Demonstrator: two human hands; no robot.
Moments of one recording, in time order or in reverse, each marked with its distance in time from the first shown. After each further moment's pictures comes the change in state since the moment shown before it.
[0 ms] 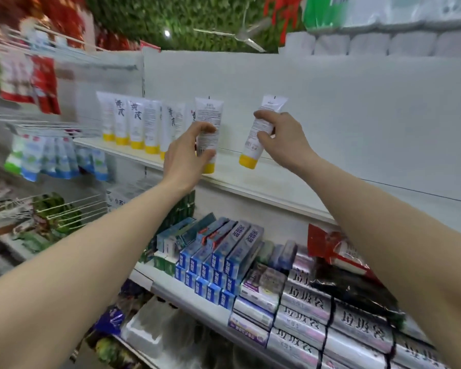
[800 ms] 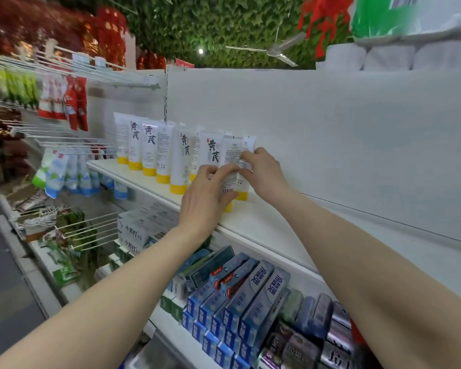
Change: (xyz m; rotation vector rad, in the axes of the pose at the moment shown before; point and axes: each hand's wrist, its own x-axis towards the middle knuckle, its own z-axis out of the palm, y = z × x) left_hand 0.045 -0.058 0.056 0.310 -0.009 0.059; right_hand 0.102 0.029 0.122 -0.081 -0.178 -0.122
